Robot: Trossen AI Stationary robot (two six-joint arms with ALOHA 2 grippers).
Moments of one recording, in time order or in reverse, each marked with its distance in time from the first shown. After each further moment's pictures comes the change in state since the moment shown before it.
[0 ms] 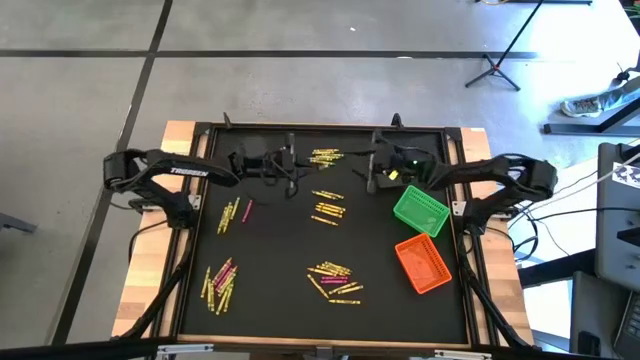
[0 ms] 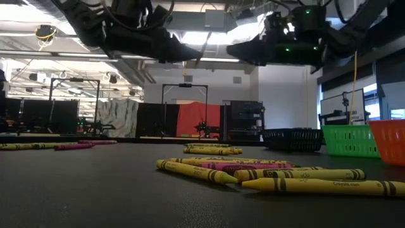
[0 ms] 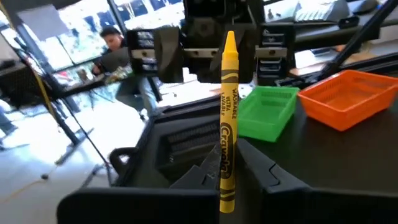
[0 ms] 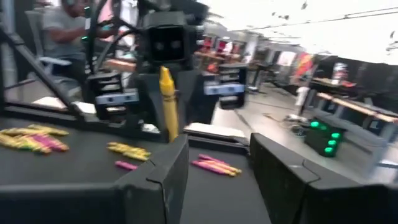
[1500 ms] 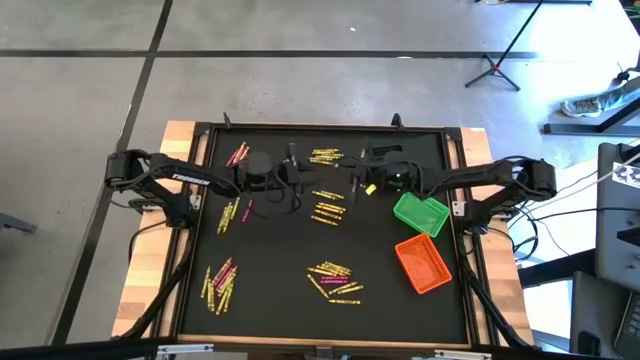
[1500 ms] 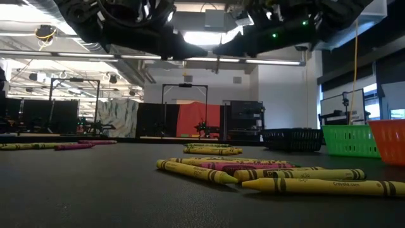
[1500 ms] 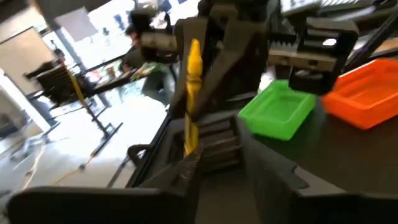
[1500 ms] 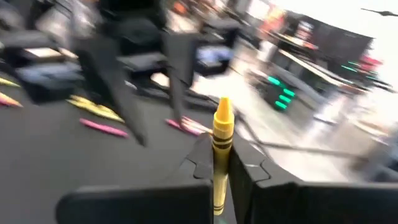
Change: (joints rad) left arm -0.143 0.016 0.001 0.018 -0.282 0.037; right arm 0.210 -0.016 0.183 -0.418 0.467 -0.155
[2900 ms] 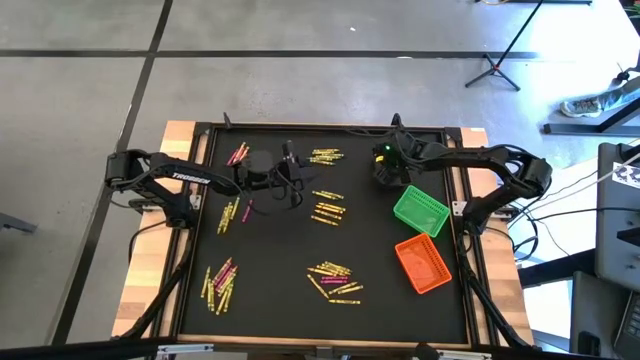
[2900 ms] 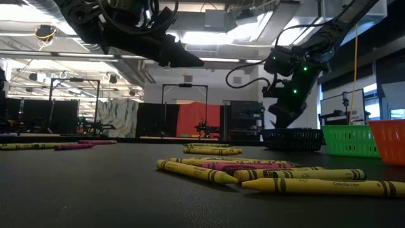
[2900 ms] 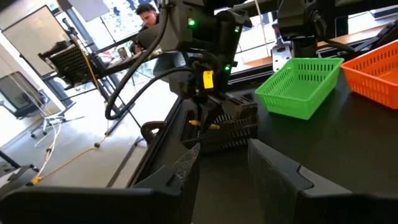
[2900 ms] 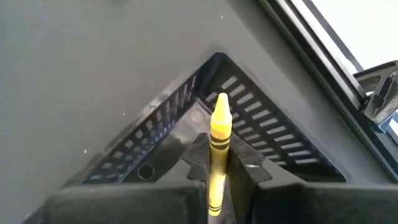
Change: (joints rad) left arm 0.022 0.000 0.000 -0.055 -0.049 0.000; right arm -0.393 0.063 -0.002 -0.820 0.128 0.313
